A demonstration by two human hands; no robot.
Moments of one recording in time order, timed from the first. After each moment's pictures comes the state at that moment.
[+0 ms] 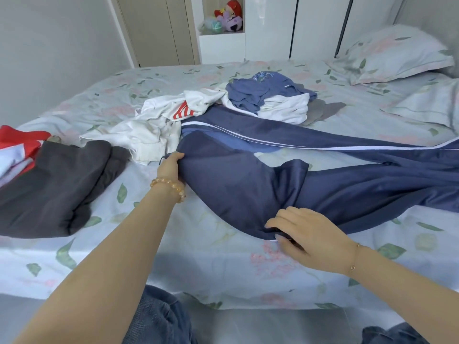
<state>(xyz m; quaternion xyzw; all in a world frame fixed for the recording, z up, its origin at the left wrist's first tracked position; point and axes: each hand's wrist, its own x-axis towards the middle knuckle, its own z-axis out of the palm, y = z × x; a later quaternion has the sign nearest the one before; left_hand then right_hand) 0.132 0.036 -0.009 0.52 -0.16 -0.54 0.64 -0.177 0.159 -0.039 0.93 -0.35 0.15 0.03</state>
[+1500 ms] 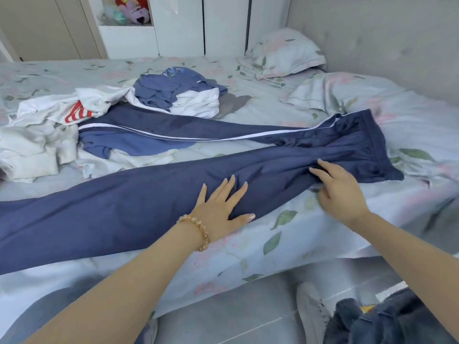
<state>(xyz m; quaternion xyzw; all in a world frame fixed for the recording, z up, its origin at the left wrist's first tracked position) -0.091 0.128 -0.051 0.40 -0.91 -0.12 -0.01 -0.408 0.184 -0.063 0.66 -0.70 0.22 0.14</state>
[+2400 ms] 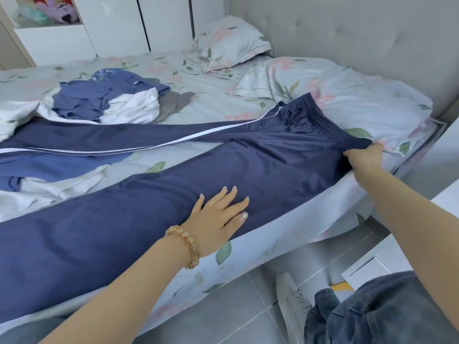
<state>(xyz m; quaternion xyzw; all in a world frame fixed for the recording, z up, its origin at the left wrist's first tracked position) -0.189 0.156 -0.036 0.32 -0.93 -0.19 -0.02 -0.566 0.194 -0.031 0.09 -0.83 0.54 -0.14</state>
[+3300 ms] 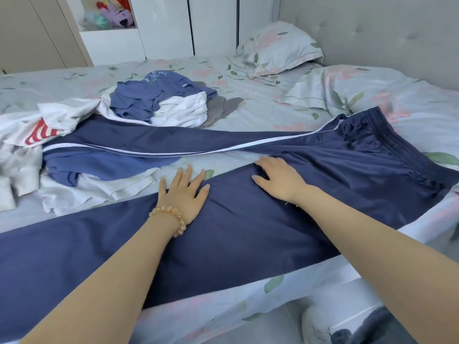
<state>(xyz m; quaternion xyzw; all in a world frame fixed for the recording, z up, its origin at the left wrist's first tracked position) -0.093 0.009 -0.060 0.57 -0.82 -0.10 0.01 -0.345 0.045 -0.048 0.67 -0.73 0.11 -0.09</state>
